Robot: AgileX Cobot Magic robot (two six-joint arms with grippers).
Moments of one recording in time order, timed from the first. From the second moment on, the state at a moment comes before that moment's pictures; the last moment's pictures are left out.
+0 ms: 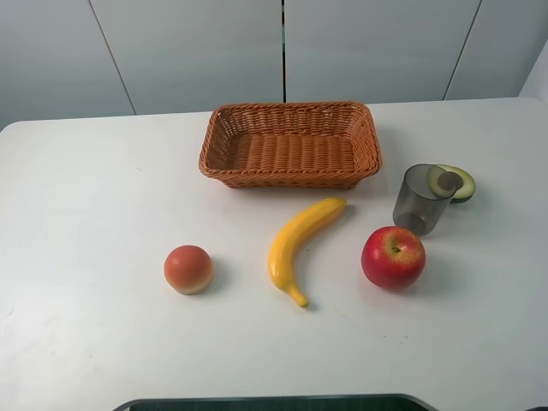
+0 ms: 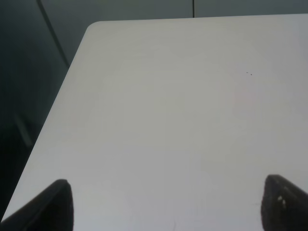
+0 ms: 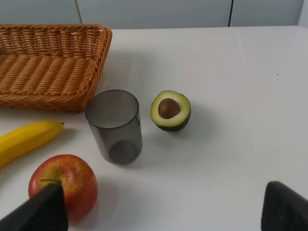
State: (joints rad) left arm 0.07 0.00 -0.51 0.14 1.08 -0.05; right arm 0.04 -0.01 -0.50 0.04 1.10 0.01
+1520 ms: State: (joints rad) left arm 0.07 0.00 -0.51 0.14 1.08 -0.05; right arm 0.56 1.46 -0.98 0.14 0.94 0.22
